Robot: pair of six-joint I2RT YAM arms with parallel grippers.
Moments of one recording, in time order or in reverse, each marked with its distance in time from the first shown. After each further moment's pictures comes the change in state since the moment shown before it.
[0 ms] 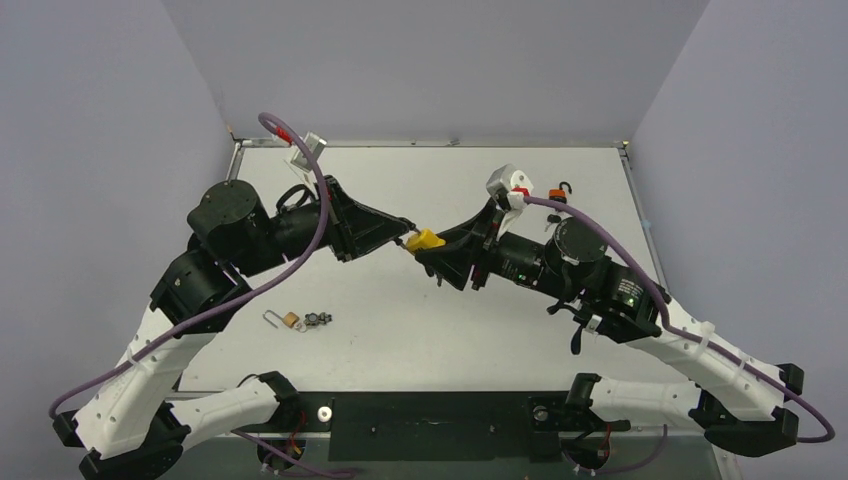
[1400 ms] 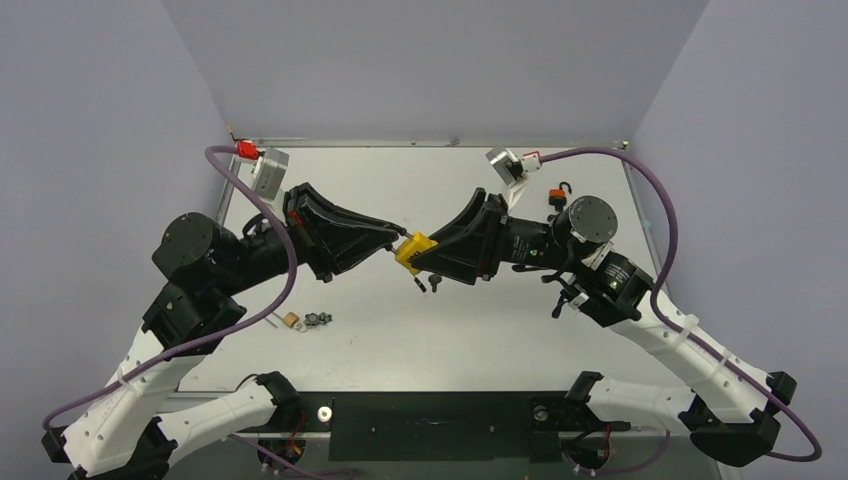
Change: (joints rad) left arm -0.031 -0.135 -0.183 0.323 0.114 0.104; right arm -0.201 0.025 -0.058 0.290 -0.560 0.470
